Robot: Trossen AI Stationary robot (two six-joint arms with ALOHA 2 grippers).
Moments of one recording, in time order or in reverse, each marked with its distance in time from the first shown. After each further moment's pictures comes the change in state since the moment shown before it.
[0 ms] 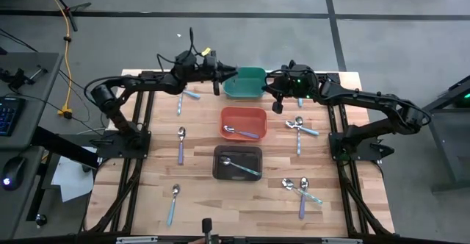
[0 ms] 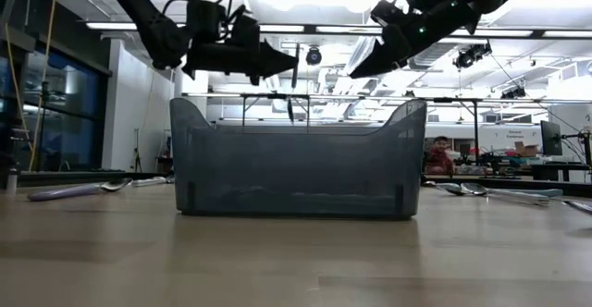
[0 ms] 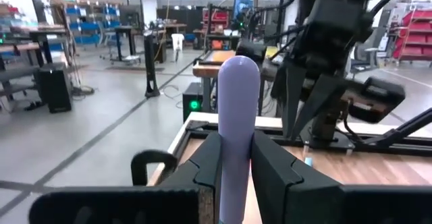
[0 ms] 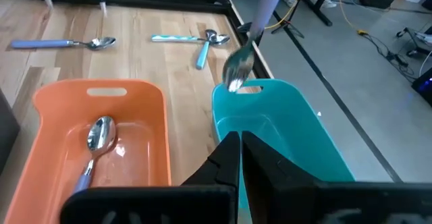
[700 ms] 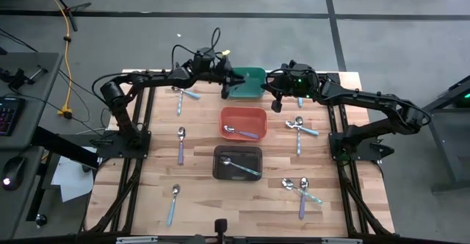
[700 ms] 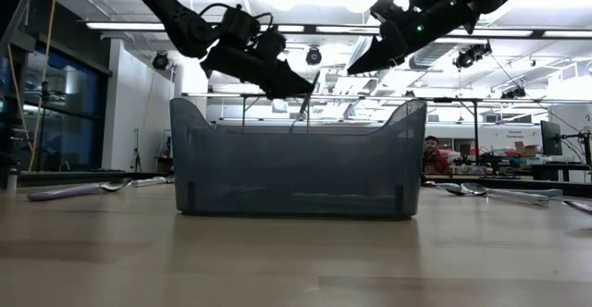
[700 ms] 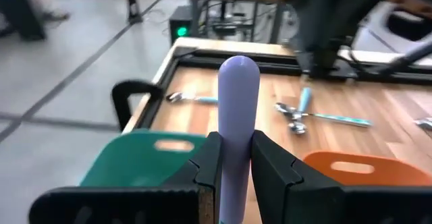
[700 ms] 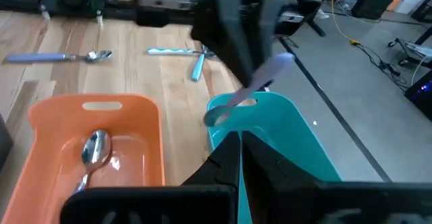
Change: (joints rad) left arm -0.043 0.098 0.223 -0.485 -0.009 0.189; right arm 0.000 0.000 0.000 0.047 0.006 0.011
